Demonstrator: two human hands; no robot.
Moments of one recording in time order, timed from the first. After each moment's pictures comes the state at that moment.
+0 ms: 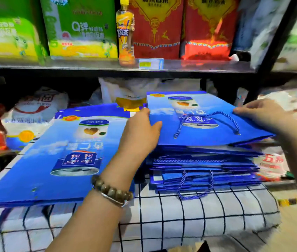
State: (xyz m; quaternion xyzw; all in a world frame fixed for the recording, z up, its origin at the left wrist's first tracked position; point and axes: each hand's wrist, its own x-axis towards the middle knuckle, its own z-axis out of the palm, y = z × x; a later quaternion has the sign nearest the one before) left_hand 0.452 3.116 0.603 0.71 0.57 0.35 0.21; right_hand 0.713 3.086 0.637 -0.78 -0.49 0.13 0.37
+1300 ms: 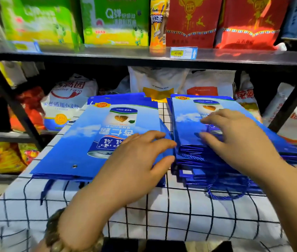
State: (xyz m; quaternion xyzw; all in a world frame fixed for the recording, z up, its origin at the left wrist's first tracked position) left_hand 0.364 3.047 0.589 0.86 0.45 0.22 0.09; right_hand 0.579 3.062 0.605 -0.62 -0.75 -0.11 0.20
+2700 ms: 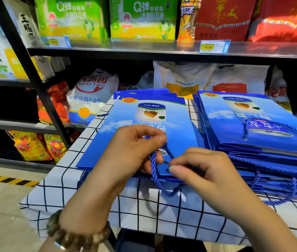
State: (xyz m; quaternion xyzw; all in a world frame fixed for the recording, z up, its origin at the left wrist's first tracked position) left_hand 0.314 3.048 0.598 0.53 0.52 0.45 0.50; right_hand 0.477 3.030 0.571 -0.45 -0.78 0.26 0.35
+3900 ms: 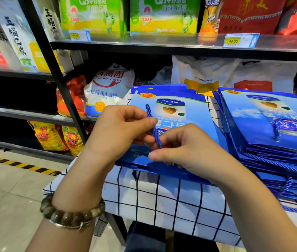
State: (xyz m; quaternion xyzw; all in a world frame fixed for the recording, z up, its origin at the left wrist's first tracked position) left_hand 0.267 3.055 0.610 0.55 0.54 0.49 0.40; right_hand 0.415 3.061 0.597 -0.45 -0.72 0.45 0.27
